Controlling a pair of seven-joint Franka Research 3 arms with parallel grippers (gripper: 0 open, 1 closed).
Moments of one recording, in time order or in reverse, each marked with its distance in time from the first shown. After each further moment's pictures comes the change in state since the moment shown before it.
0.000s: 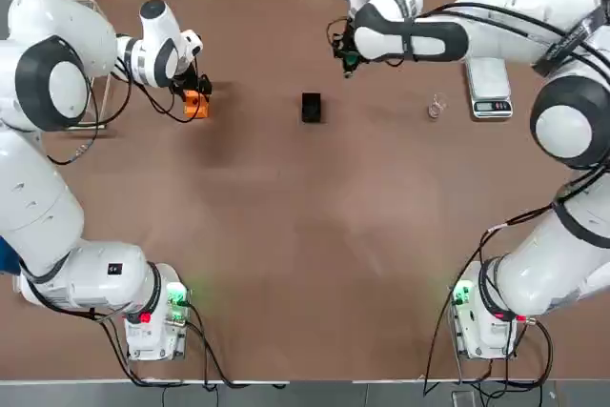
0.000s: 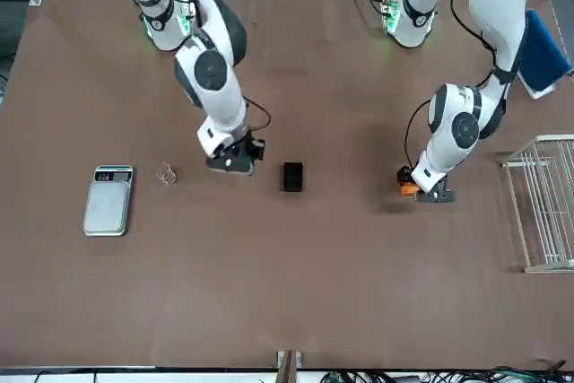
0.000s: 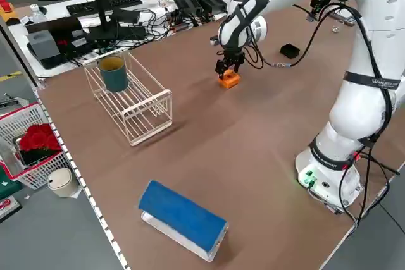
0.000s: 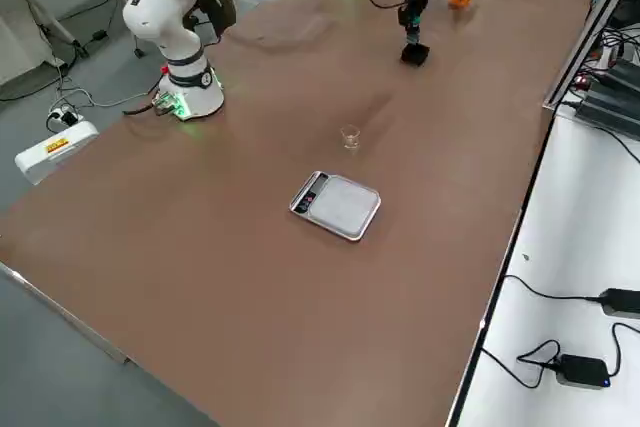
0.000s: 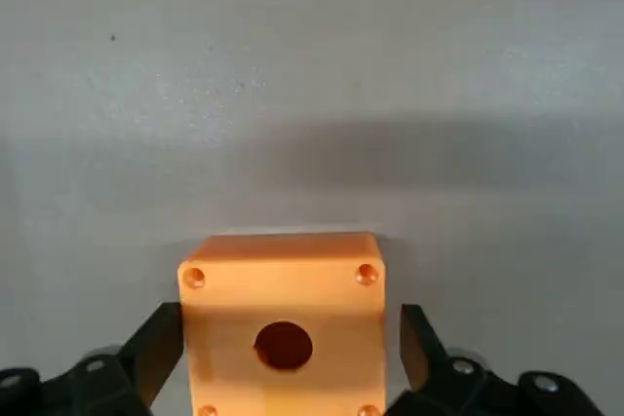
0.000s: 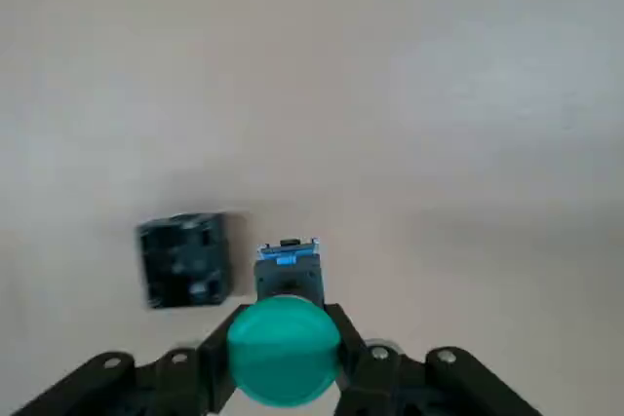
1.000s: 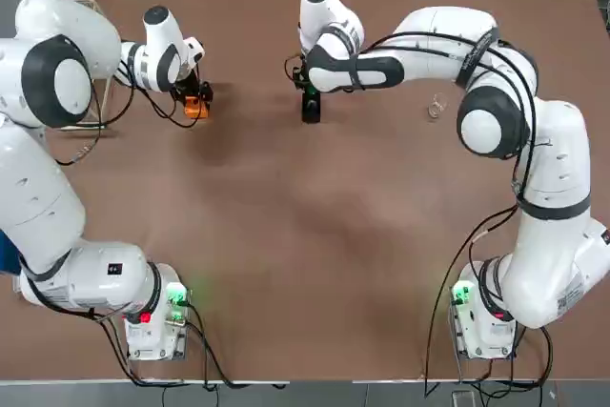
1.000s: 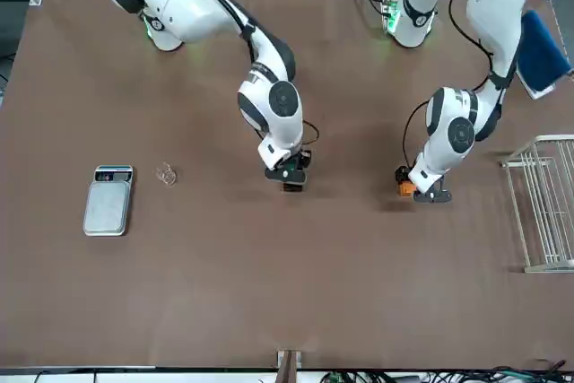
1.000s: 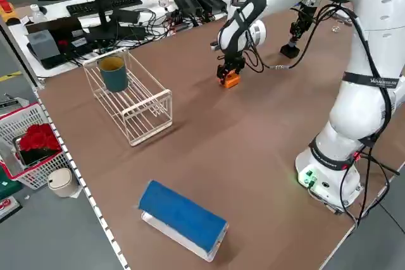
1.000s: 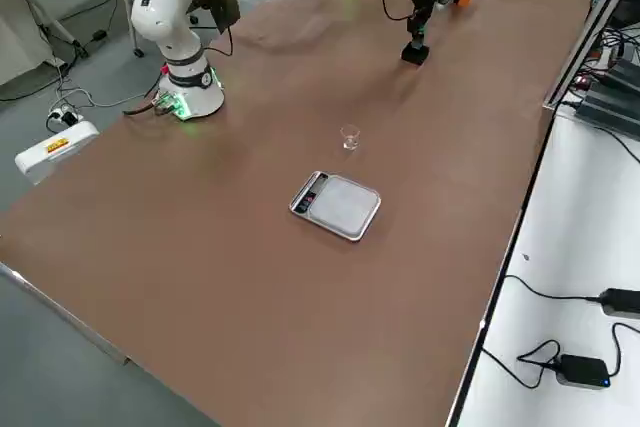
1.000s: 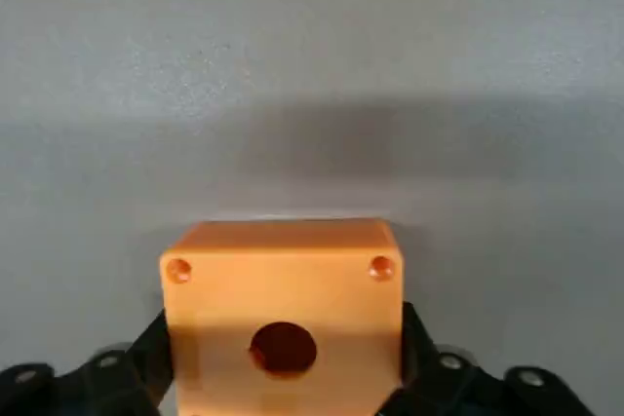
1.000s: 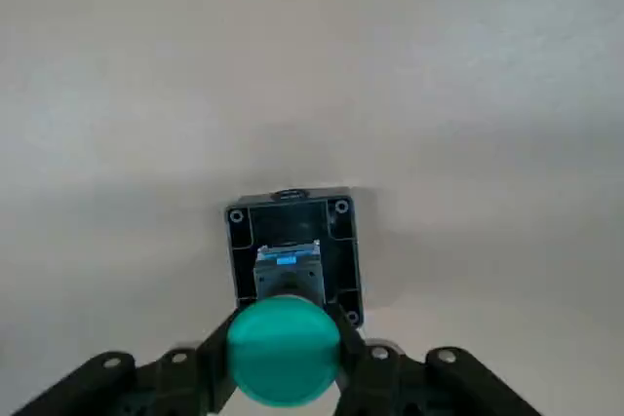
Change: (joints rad) left arm 0.000 0.033 0.000 0.001 0.000 -0.002 -0.001; right arm 0.212 0.394 -0.030 0.373 -0.155 -0.061 0.171
